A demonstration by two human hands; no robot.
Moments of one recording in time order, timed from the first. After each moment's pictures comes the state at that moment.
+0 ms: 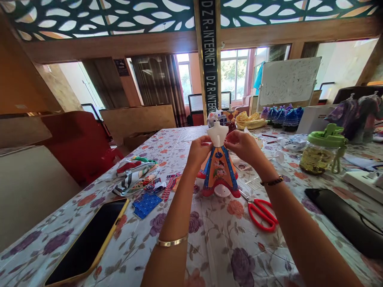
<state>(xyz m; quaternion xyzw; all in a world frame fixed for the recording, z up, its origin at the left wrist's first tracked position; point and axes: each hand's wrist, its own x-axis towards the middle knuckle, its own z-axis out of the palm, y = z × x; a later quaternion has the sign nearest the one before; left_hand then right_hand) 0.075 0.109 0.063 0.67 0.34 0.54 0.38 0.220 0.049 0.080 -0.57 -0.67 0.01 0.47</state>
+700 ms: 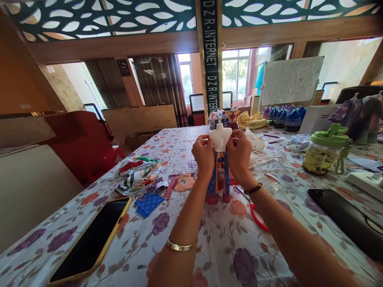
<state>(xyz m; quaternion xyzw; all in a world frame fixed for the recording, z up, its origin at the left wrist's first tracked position) 0.093 0.094 0.057 0.59 0.41 0.64 0.27 0.175 0.053 0.059 -0.59 -0.50 -0.02 0.64</state>
